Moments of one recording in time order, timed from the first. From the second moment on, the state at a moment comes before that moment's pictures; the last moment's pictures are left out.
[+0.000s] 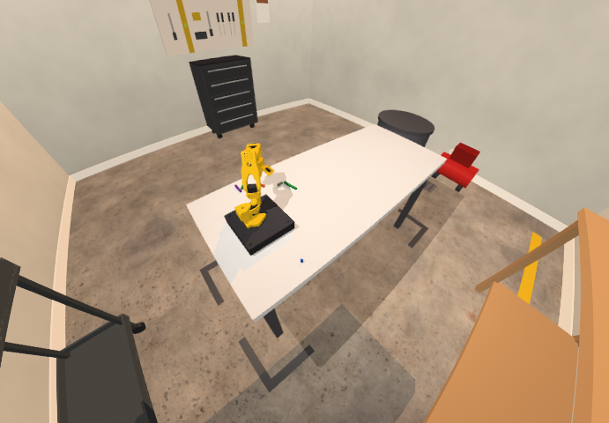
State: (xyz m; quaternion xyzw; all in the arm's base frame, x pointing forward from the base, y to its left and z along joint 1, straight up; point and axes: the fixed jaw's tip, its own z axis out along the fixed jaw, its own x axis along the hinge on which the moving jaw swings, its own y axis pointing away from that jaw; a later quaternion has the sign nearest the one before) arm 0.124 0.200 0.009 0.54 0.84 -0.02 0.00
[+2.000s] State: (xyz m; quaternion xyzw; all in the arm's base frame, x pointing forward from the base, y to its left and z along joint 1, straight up) arm 0.138 0.192 0.013 0.78 0.62 -0.01 0.00
